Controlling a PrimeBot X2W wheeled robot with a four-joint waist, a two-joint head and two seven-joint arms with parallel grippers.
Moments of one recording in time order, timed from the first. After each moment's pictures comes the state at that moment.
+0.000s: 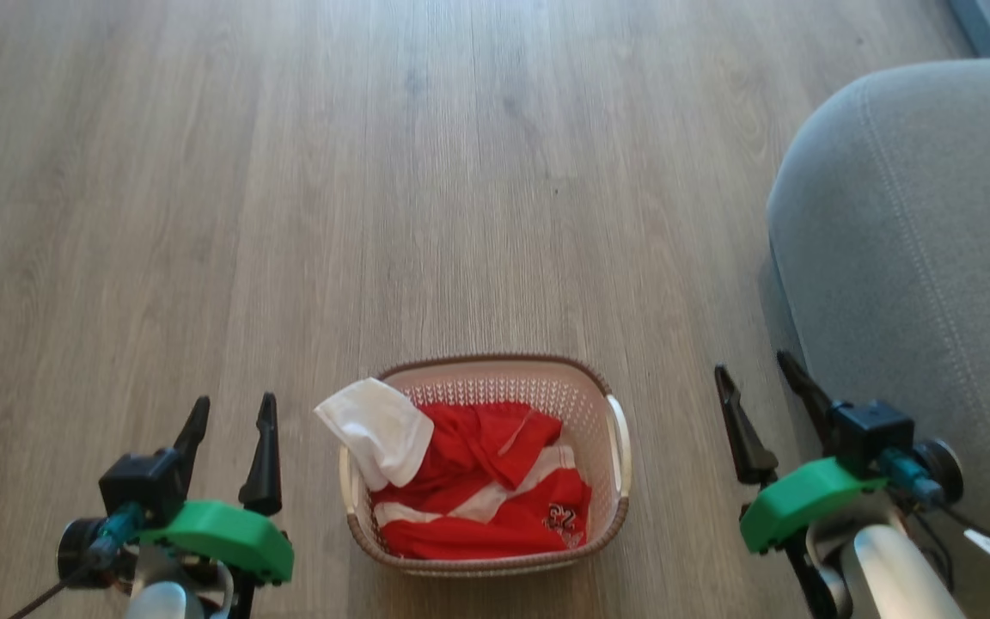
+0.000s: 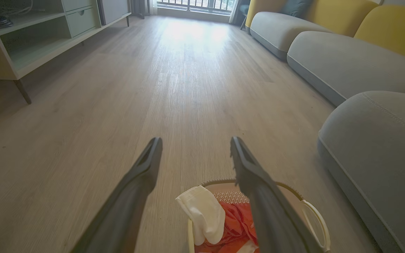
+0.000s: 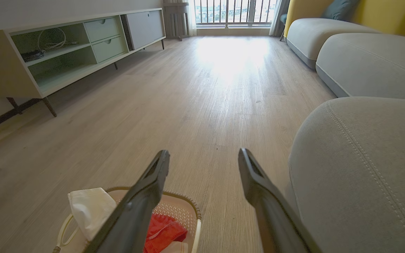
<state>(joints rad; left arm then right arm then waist) -0.05 0.04 0.01 0.30 -0.18 -0.07 -0.25 -0.11 -0.07 0.09 0.38 0.11 0.13 -0.25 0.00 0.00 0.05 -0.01</state>
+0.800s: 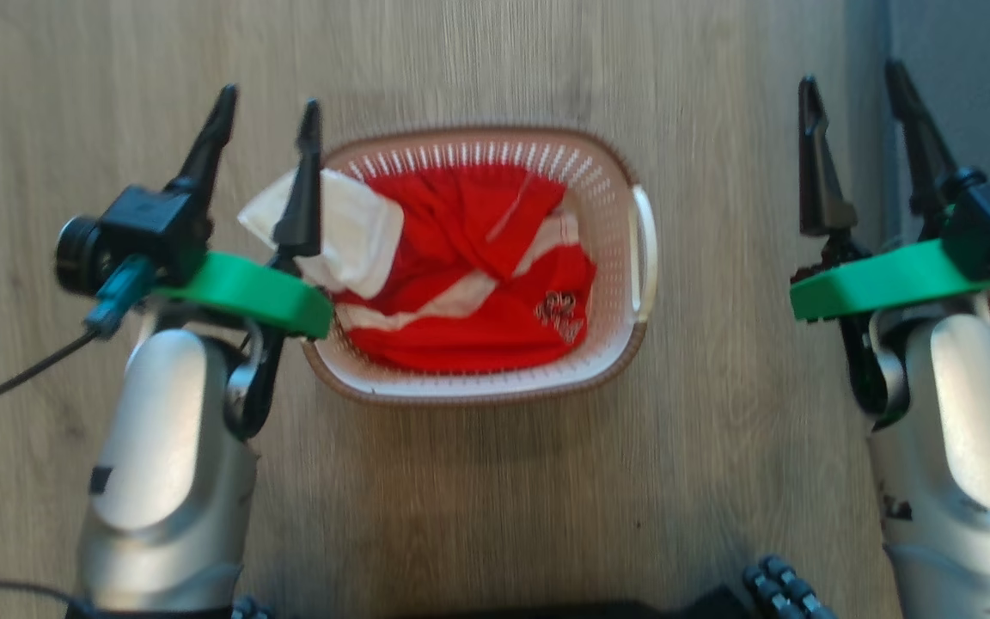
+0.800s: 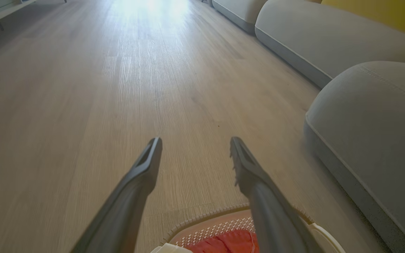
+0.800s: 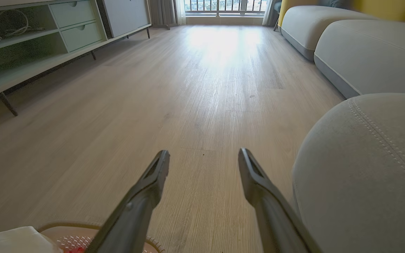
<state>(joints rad) -0.50 0.04 -0.11 0.26 -0.15 -0.10 -0.25 -0.46 -0.07 -0.01 0.20 0.08 0.13 -0.25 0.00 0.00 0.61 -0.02</state>
